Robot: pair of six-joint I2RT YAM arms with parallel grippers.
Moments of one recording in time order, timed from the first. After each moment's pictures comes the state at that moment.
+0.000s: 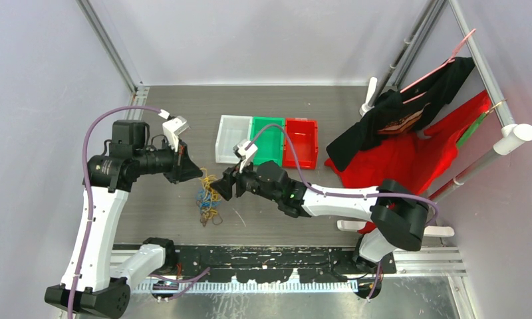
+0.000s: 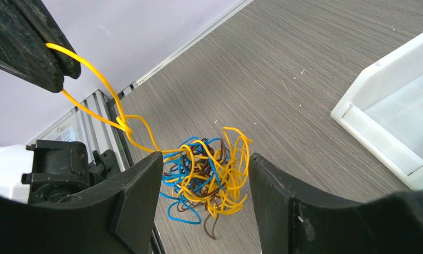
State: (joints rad) left arm -0.12 0.97 1.28 -1.13 0.75 0.20; right arm 1.11 1.53 0.87 0.56 0.02 0.38
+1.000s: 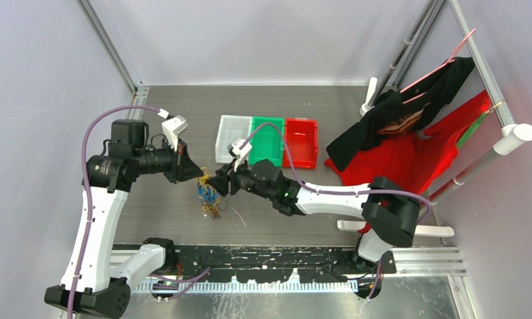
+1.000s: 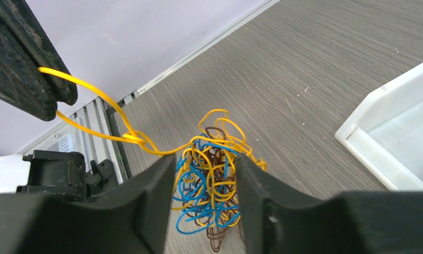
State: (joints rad) left arm -0.12 0.97 1.29 -1.13 0.77 0.18; right arm 1.11 1.59 0.91 0.60 0.02 0.34
